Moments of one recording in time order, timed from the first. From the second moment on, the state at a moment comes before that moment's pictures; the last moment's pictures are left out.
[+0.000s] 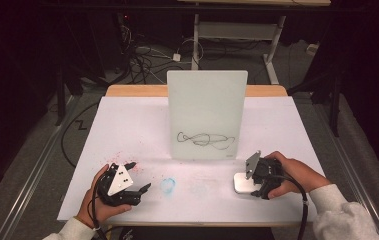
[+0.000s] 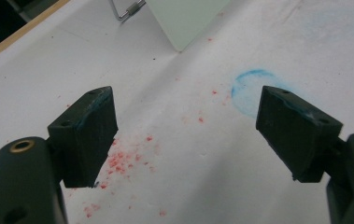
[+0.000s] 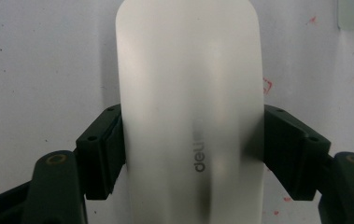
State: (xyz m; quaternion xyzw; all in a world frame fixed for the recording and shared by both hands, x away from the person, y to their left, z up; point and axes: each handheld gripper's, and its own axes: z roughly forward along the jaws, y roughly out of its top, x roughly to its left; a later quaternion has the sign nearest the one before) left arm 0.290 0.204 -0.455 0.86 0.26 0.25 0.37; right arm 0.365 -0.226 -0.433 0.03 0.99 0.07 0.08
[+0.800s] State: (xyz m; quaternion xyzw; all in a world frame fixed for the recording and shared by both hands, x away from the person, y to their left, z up) left arm 0.289 0.206 -0.455 0.86 0.25 0.26 0.37; right arm 0.347 -0.237 -0.403 0.13 0.94 0.24 0.21
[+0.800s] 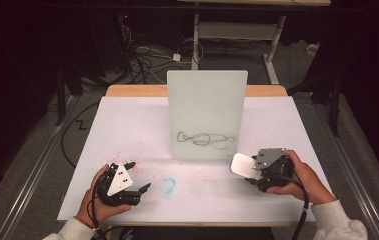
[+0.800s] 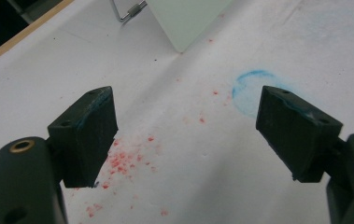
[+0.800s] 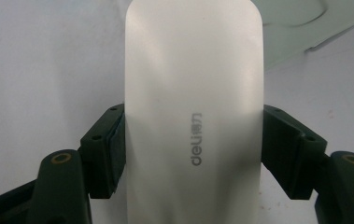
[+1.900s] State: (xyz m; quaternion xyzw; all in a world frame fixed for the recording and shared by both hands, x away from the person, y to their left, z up) left arm 0.293 0.213 -0.455 0.85 0.26 0.25 0.38; right arm 0.325 -0.214 -0.401 0.18 0.87 0.35 0.29
